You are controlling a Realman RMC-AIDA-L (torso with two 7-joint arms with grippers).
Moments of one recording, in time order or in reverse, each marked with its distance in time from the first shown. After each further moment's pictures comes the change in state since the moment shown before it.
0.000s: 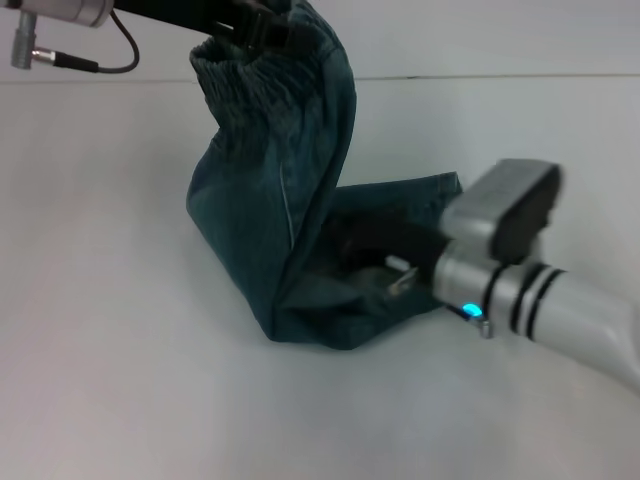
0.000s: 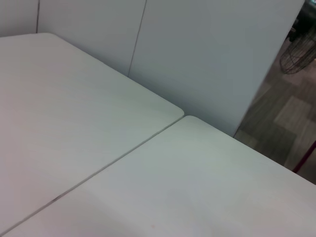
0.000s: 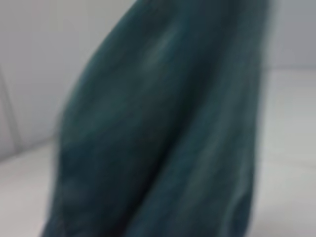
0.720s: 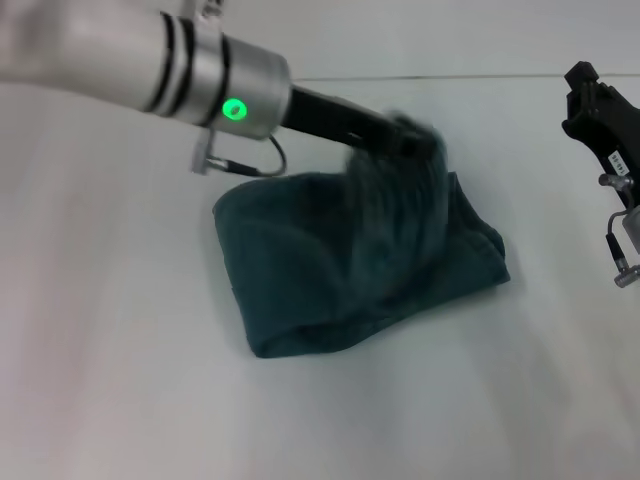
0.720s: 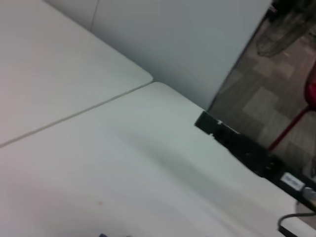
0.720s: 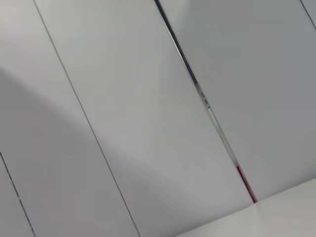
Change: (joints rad) left arm -0.006 -0.069 0.301 -0.347 -0.142 -0.353 0.044; right arm -0.224 -0.009 0.412 -0.112 0.205 -0.385 0.027
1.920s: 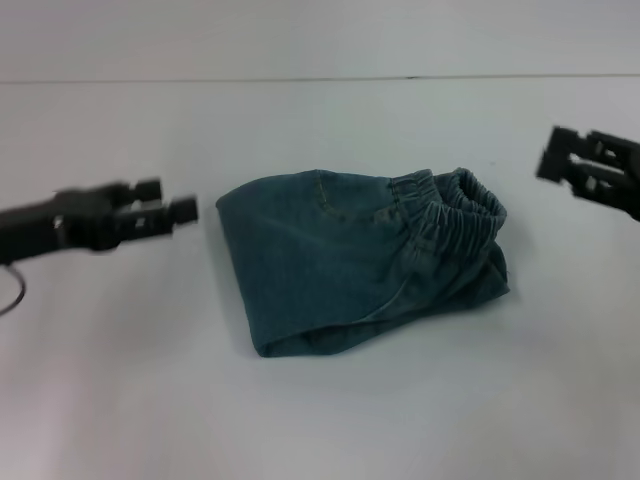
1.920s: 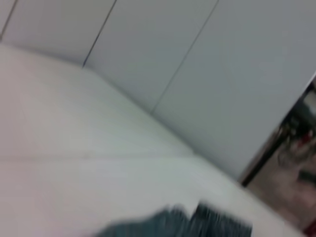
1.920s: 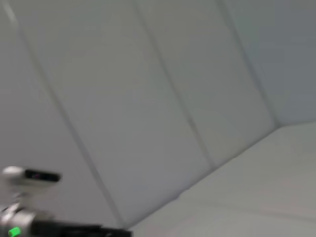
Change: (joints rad) left arm 0.494 0.061 -0.446 0.044 -0.217 0.357 0.419; right arm -0.048 -0.078 -0.681 -0.759 -0.192 -0.564 0.943
